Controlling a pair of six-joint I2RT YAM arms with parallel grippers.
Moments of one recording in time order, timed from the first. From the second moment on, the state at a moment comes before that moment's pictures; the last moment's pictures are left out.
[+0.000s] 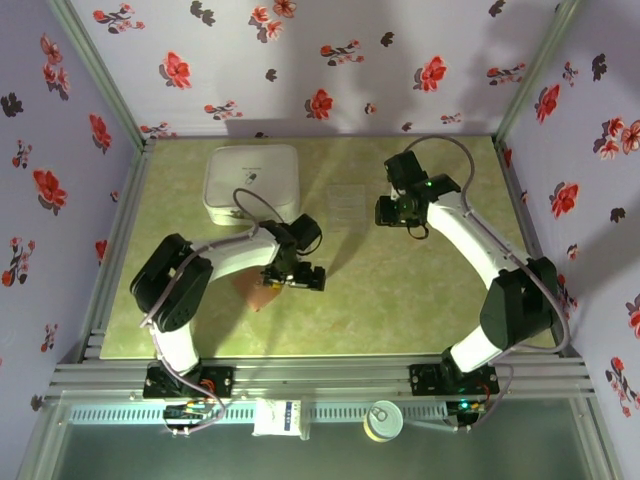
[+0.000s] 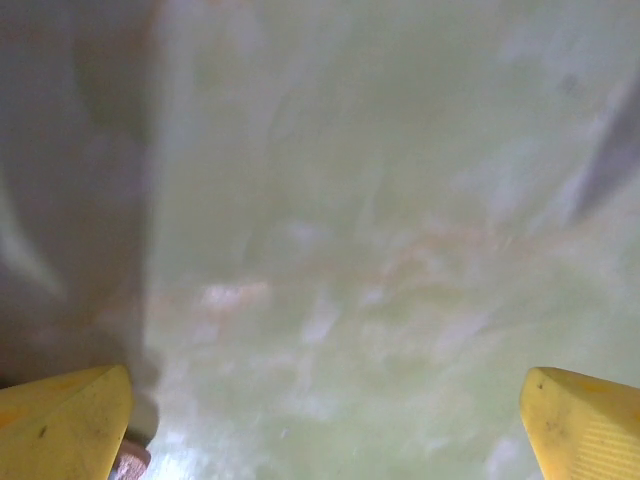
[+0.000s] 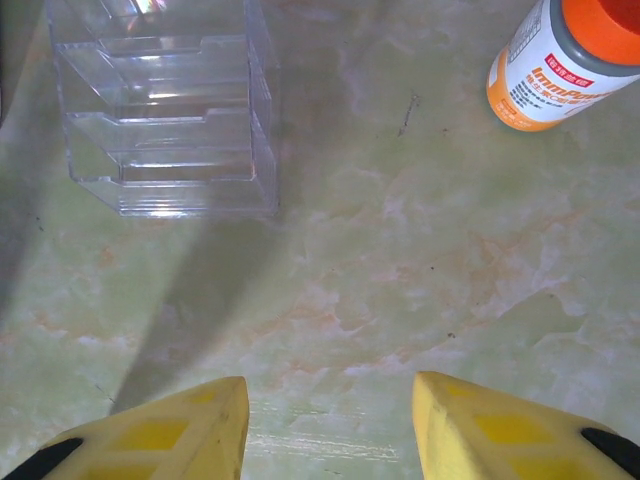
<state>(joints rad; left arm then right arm) -0.81 1.78 1.12 -0.78 0.08 -0.62 0.42 1.55 1.34 -0.90 0.05 0.37</state>
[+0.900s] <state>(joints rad) -0.61 1.47 0.89 -0.88 -0.14 -0.83 0.42 1.59 1.38 -0.91 0.00 0.36</state>
